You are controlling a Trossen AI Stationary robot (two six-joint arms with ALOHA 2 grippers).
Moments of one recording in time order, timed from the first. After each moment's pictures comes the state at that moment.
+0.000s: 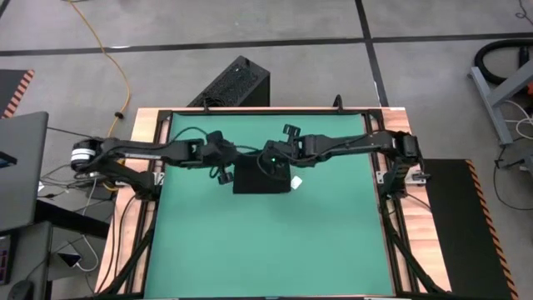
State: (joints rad) left arm 0.20 1.33 0.81 -0.37 -0.33 0.10; right arm -0.07 1.79 1.52 -0.75 0.54 0.02
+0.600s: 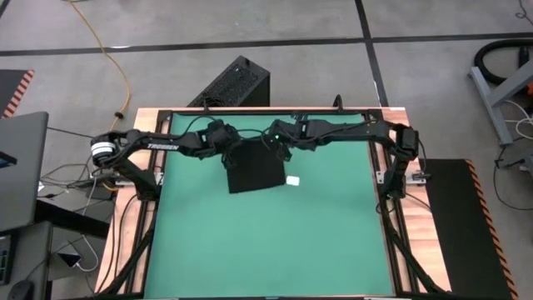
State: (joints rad) left arm 0.40 1.54 0.81 -0.19 -0.42 0.24; right arm -0.25 1.79 1.42 -0.65 0.52 -0.06
